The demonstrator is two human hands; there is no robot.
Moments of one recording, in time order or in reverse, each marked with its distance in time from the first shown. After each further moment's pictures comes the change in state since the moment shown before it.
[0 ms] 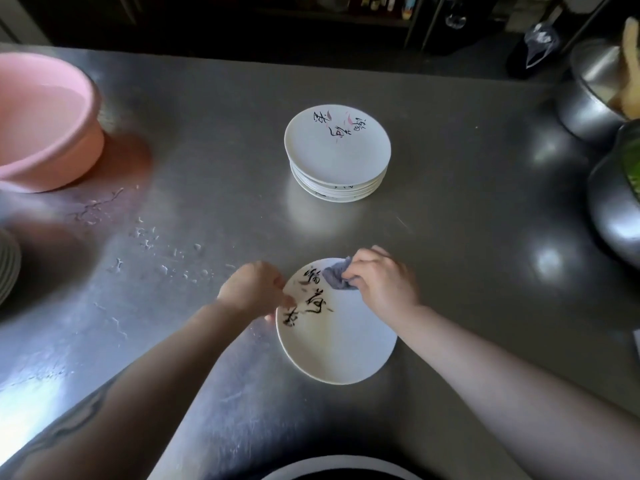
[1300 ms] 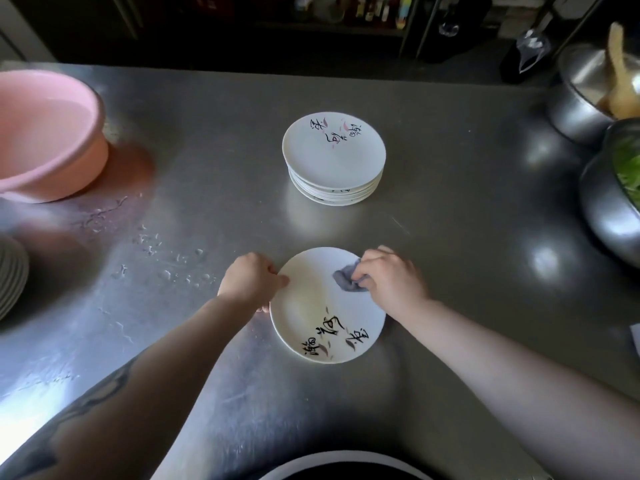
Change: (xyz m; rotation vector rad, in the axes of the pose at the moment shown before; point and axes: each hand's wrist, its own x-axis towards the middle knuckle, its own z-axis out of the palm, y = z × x) left_hand 0.002 0.004 -0.006 -0.202 0.216 -0.085; right_hand 0.002 0.009 -0.014 -0.113 -0.154 0.076
